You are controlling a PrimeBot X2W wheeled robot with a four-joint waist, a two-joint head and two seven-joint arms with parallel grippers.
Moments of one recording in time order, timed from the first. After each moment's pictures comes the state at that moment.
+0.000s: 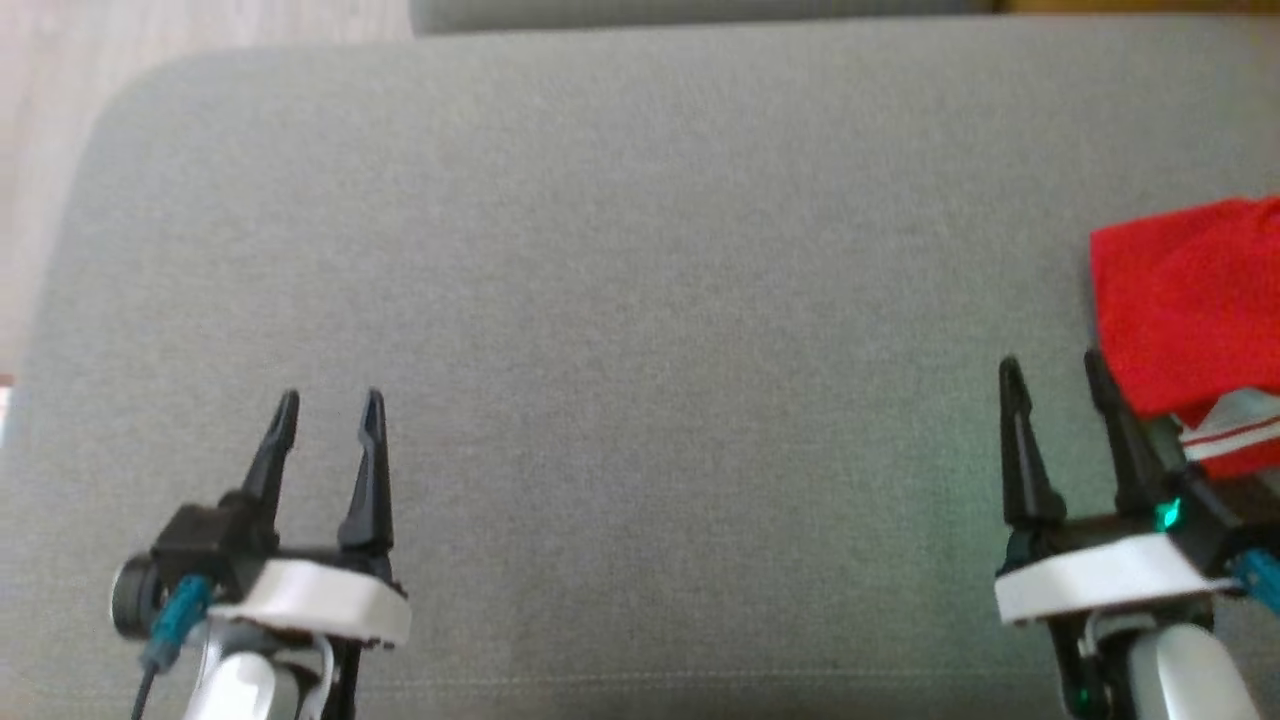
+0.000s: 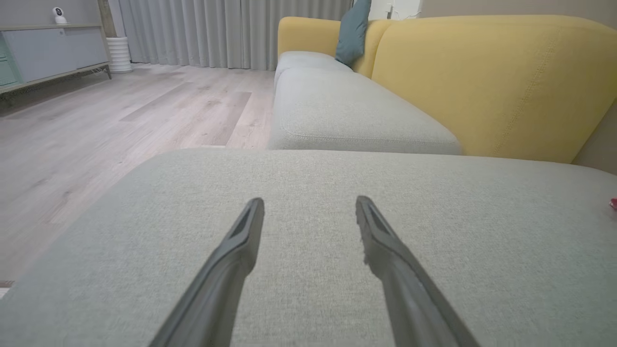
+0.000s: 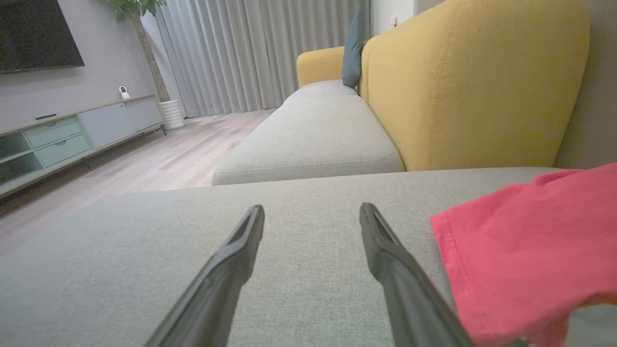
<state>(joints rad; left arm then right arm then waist) -0.03 0.20 -0.24 0.06 -0.28 0.12 -0.25 0.00 -0.04 0.00 0.00 0.16 0.13 -0.12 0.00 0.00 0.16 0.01</state>
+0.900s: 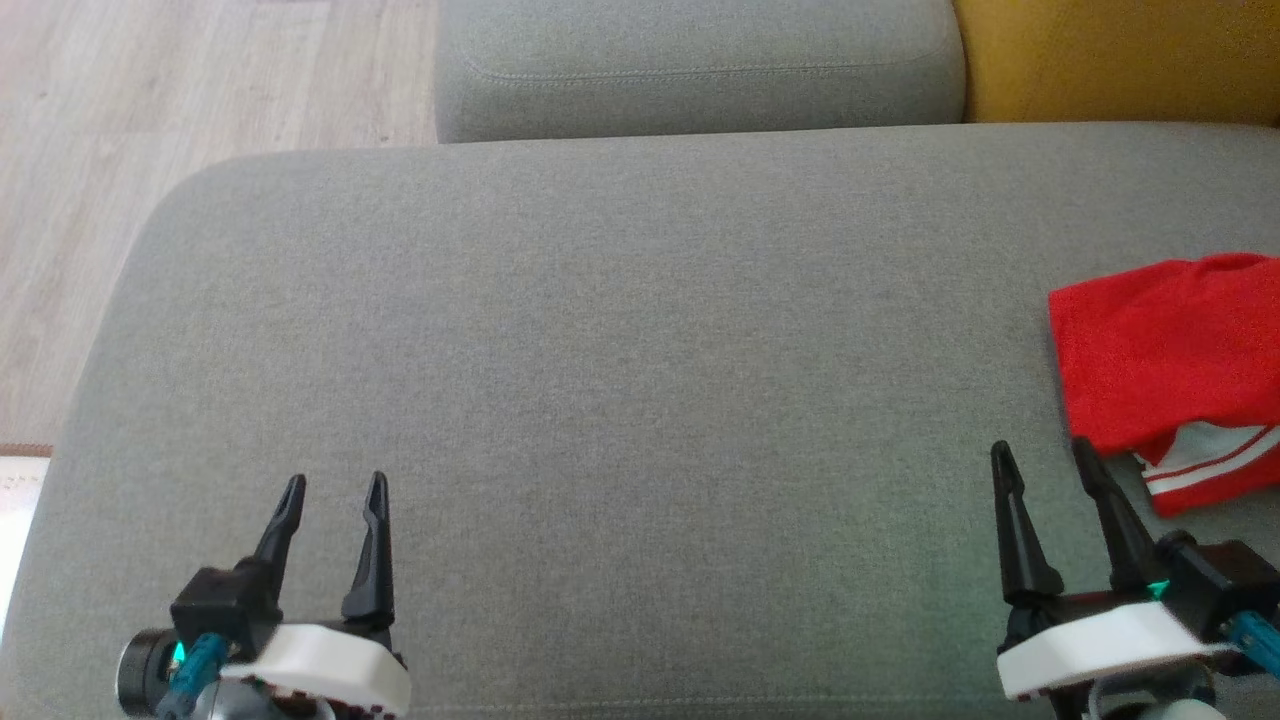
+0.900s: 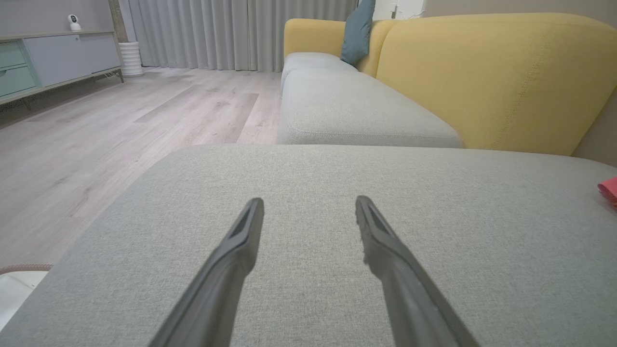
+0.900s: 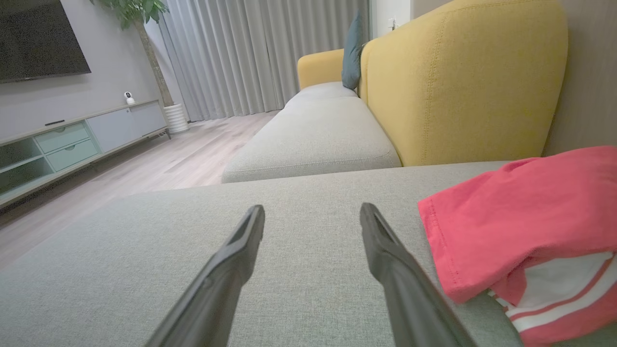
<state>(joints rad) 0.10 0.22 -0.26 0.07 -0.29 0.14 -0.22 0.15 -0.04 0.01 -0.04 0.19 0.13 -0.07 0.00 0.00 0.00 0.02</state>
